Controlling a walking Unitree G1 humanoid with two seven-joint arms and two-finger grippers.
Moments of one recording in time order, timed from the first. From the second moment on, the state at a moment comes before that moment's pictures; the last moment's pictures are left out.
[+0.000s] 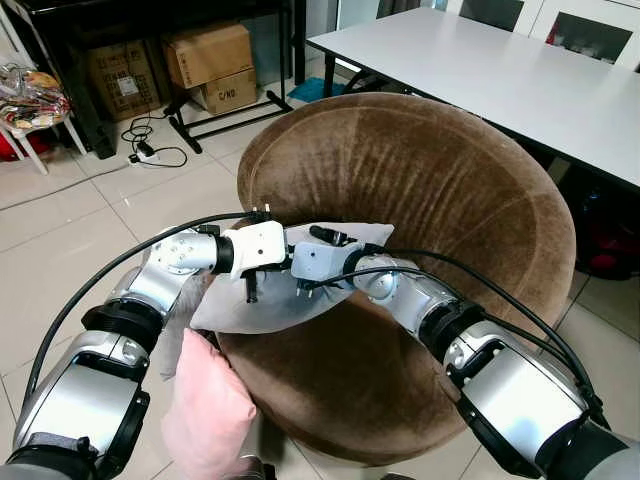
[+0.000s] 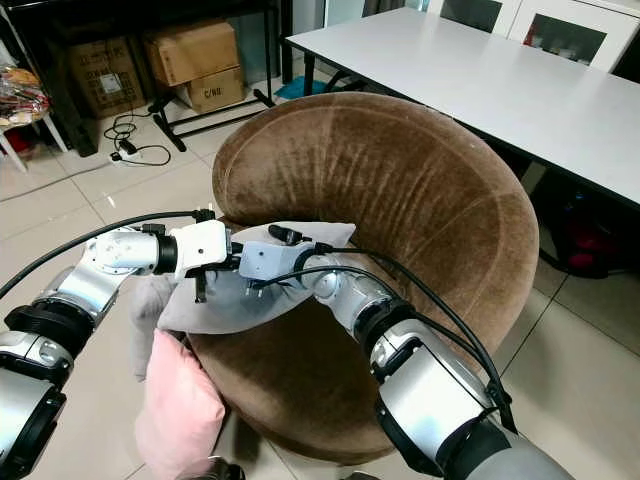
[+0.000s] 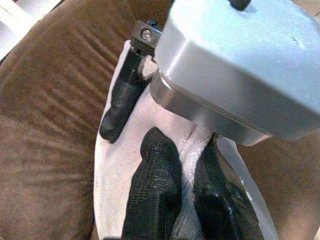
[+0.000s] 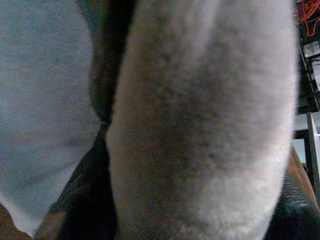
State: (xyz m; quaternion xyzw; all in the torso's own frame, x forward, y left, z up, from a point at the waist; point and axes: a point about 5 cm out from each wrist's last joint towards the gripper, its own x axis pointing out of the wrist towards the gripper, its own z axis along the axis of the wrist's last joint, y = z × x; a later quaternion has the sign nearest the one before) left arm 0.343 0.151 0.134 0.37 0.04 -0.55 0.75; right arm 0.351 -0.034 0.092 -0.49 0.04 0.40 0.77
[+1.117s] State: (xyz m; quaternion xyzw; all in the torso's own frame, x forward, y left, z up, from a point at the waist) left arm 0.348 0.147 0.138 0.35 0.03 -0.53 0.77; right arm 0.353 -0.037 0.093 -0.48 0.04 0.39 0.78
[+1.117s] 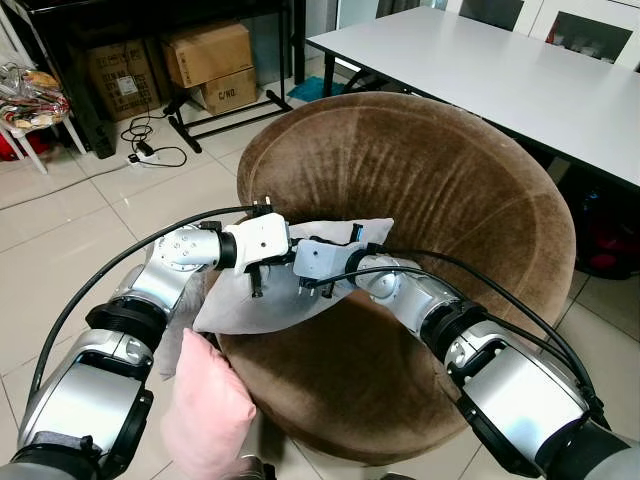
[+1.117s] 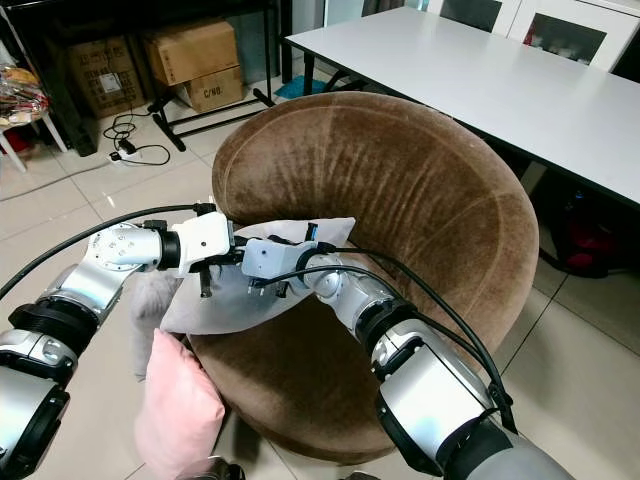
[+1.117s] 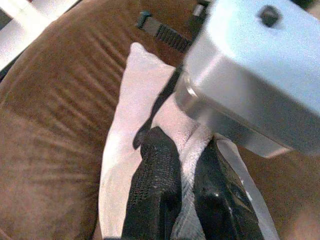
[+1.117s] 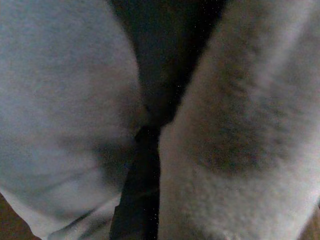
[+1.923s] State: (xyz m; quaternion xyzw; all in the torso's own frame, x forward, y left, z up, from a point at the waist) left arm 0.316 0.199 0.190 0.14 -0.07 -0.32 0.93; right arm 0.355 -0.098 0.093 -0.18 0.10 0.21 0.96
